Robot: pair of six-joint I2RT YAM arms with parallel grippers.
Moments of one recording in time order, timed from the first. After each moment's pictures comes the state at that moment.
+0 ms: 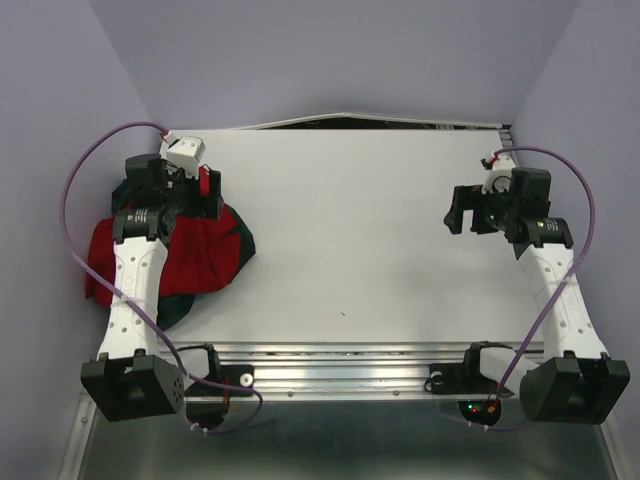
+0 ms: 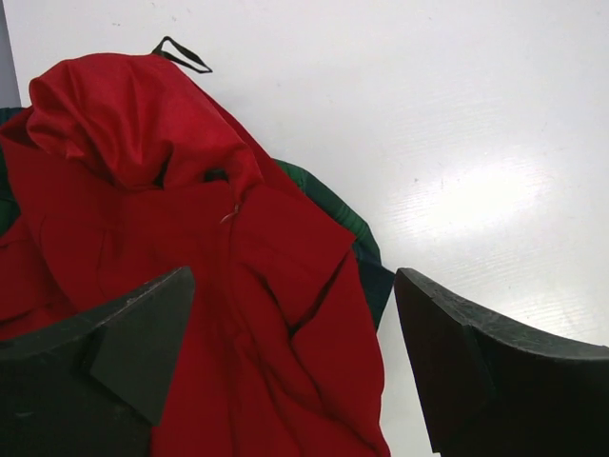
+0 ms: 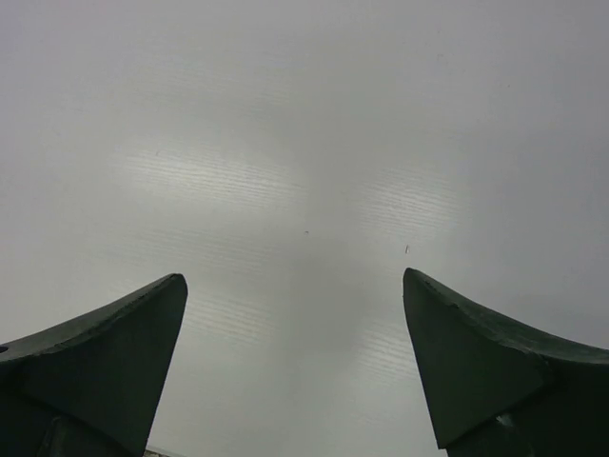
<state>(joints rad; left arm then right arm) 0.10 1.14 1.18 -0.61 0.29 0.19 -0.08 1.10 1.08 -0.66 -0.31 -0.07</state>
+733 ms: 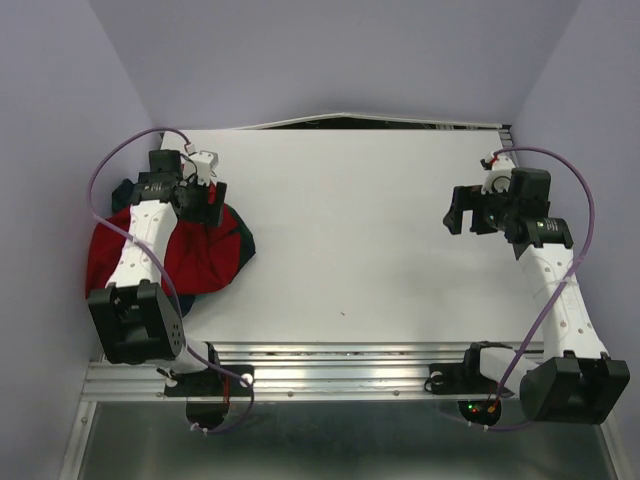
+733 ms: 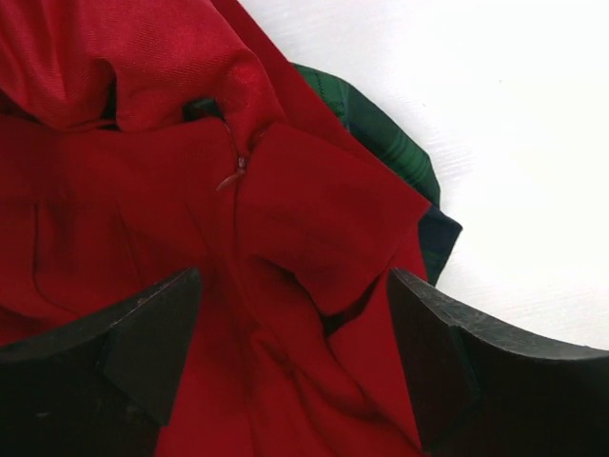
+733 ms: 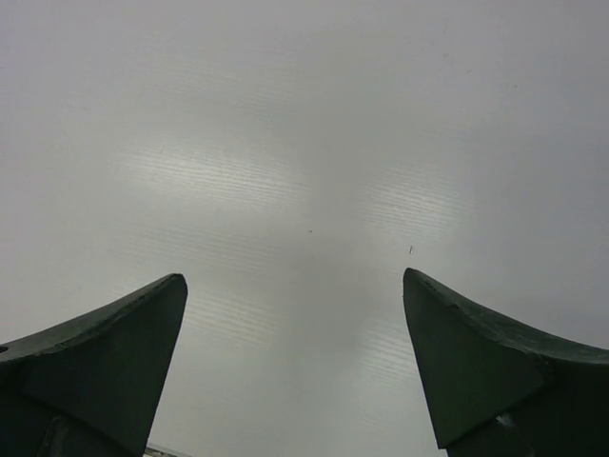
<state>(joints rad) 0.10 1.42 1.24 -0.74 0.21 0.30 -0.08 1.10 1.08 -0.66 -0.32 -0.07</state>
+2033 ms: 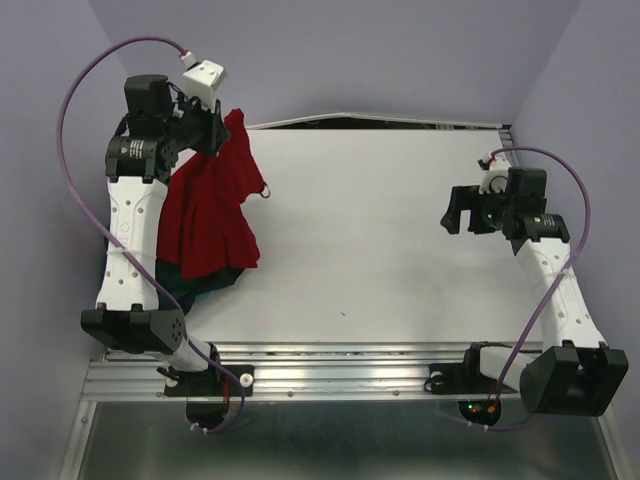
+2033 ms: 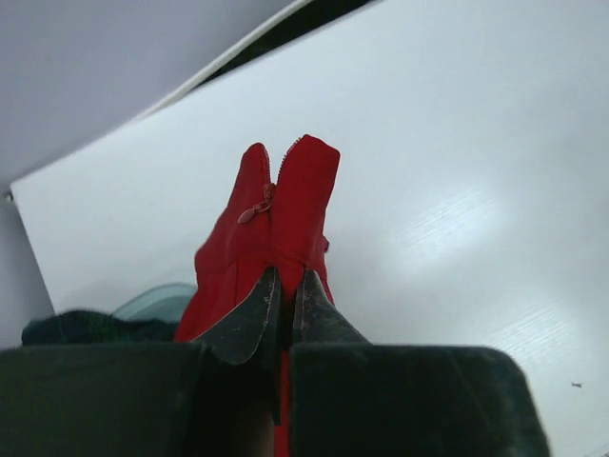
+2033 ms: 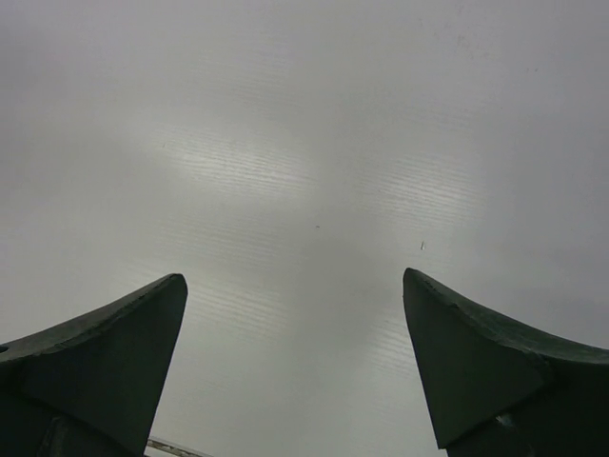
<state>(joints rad) -0.03 1.47 1.87 -0.86 0.40 0.24 -0.08 1.14 1.07 -0.66 -0.33 -0.05</state>
